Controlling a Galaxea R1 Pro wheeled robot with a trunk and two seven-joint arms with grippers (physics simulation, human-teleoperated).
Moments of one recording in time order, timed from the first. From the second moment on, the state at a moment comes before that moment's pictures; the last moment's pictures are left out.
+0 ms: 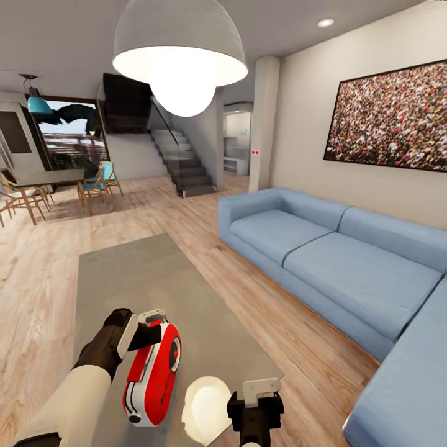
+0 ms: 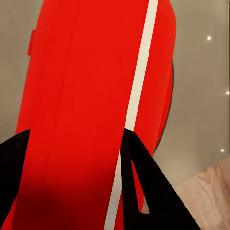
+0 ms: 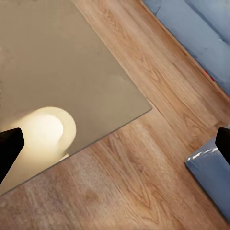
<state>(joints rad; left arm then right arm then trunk) -0.72 -0.01 0.18 -0.75 0.10 0.99 0.01 -0.04 0.13 0.67 -1.45 -0.20 0.56 -0.87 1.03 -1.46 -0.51</state>
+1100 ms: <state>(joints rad) -0.72 -0.01 0.18 -0.75 0.10 0.98 0.01 -0.04 0.13 0.67 -1.45 -0.21 0.56 -0.86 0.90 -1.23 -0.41</state>
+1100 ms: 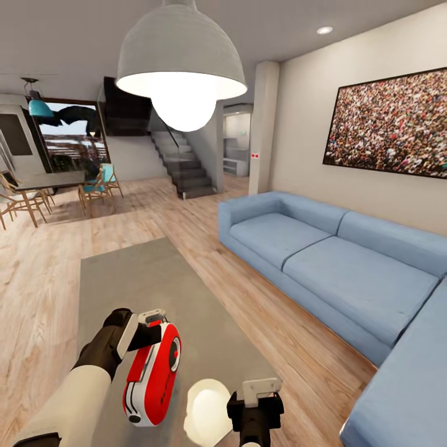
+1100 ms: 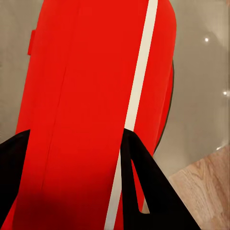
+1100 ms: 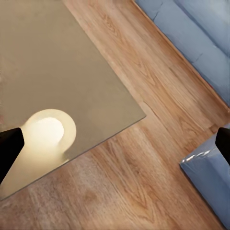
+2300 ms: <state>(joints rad) -0.72 -0.01 0.18 -0.75 0.10 0.98 0.01 -0.04 0.13 0.67 -1.45 -0.20 0.56 -0.86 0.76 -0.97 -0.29</state>
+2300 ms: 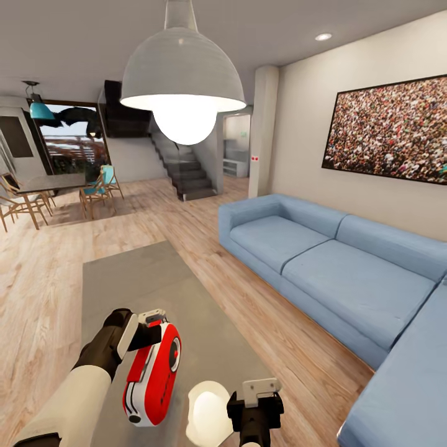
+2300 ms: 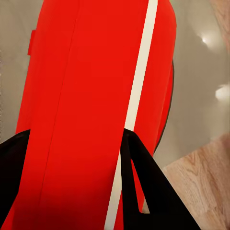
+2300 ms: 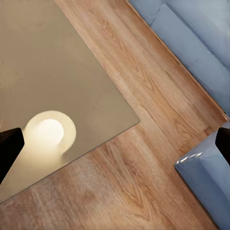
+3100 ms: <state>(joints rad) -0.72 -0.01 0.18 -0.75 0.10 0.98 0.01 -0.04 0.13 0.68 -1.45 -0.20 0.56 -0.86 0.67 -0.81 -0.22</state>
